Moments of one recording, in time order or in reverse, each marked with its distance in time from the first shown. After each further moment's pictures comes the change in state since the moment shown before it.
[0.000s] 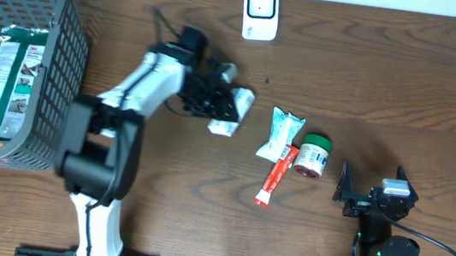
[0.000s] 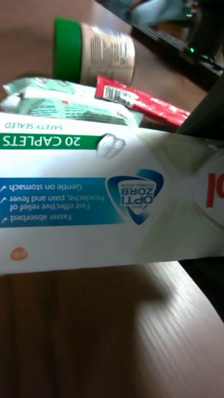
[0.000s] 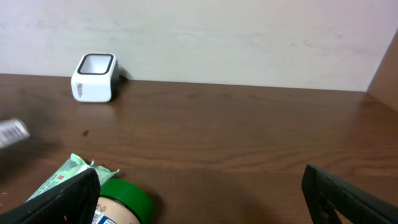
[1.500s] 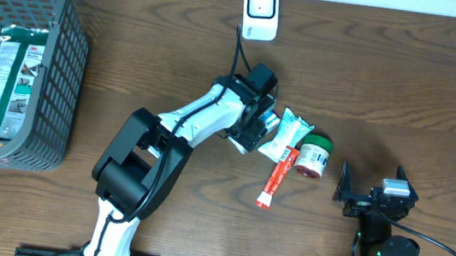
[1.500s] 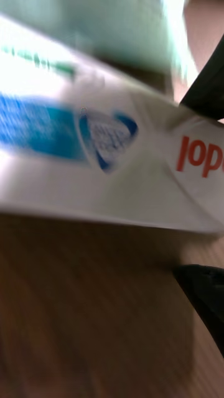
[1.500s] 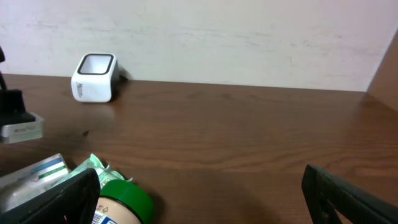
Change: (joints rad) left arm -0.315 0.034 0.001 0.059 -0.624 -0.027; right arm 0.000 0.000 0.000 0.000 0.000 0.000
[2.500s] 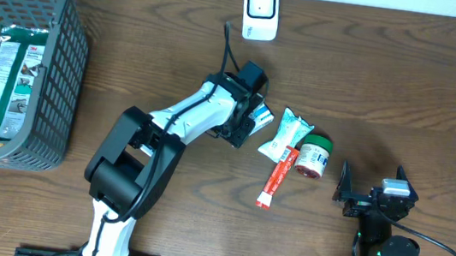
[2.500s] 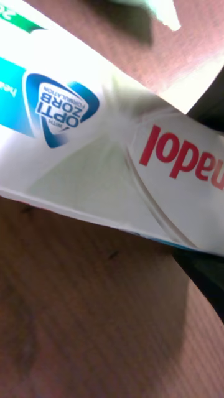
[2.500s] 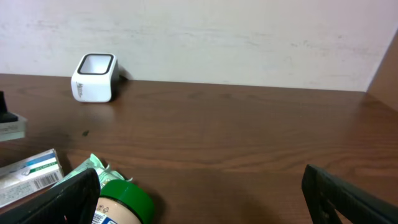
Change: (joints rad) left arm 0.047 -0.032 -0.035 -0.029 0.023 -0.020; right arm 0.000 0.000 0.000 0.000 0.000 0.000
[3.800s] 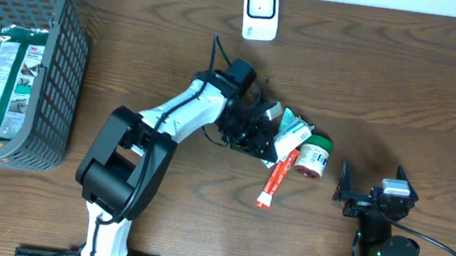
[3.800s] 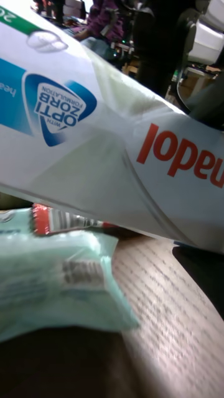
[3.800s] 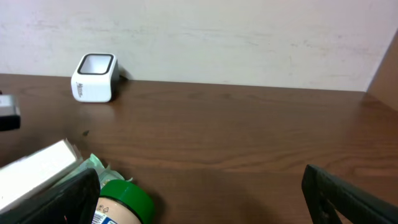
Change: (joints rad) left arm 0.033 -0.029 -0.036 -0.007 0.777 0.026; right arm 0.000 0.000 0.000 0.000 0.000 0.000
